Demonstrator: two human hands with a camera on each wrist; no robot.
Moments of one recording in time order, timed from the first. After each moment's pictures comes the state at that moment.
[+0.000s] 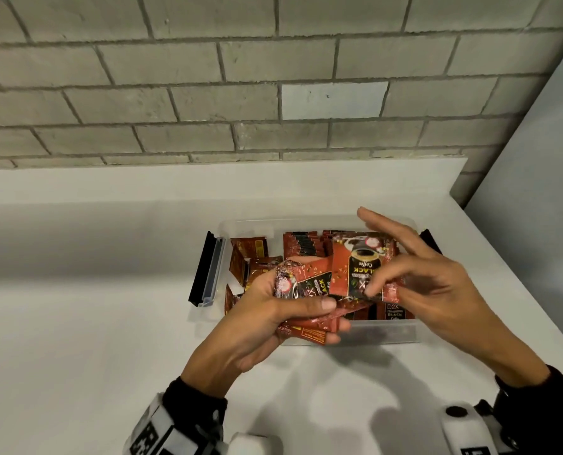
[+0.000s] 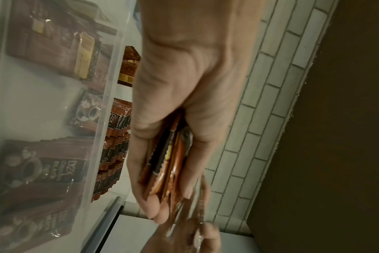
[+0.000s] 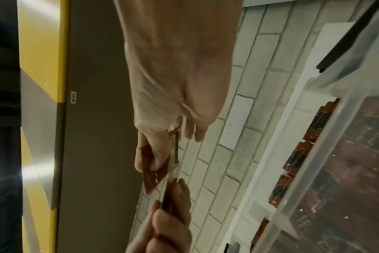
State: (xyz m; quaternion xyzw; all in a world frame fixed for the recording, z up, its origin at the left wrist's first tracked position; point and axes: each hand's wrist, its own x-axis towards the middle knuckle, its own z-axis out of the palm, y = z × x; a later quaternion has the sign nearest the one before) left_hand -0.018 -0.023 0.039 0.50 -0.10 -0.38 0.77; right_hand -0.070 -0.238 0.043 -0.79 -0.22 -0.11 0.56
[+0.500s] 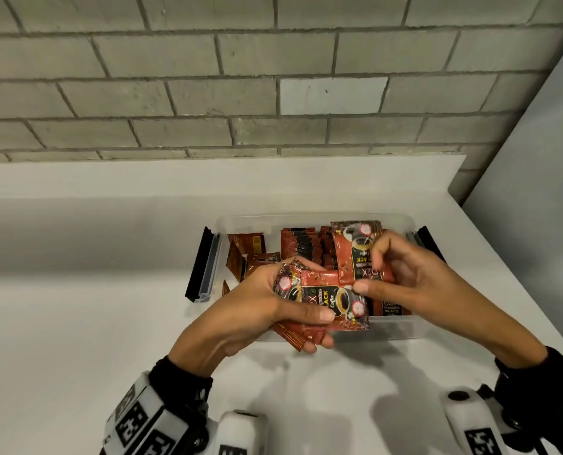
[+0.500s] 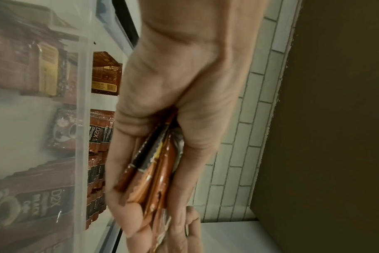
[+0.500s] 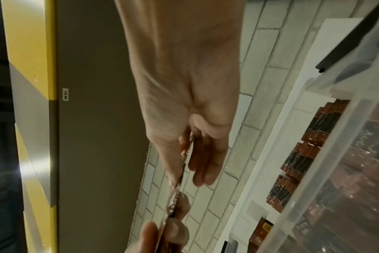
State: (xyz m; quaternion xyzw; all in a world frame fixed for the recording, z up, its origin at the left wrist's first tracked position) left_hand -0.008 -0.018 0.047 0.60 -0.16 -0.41 0.66; right_hand -0.063 -0.239 0.047 -0.76 -0.12 0.02 0.64
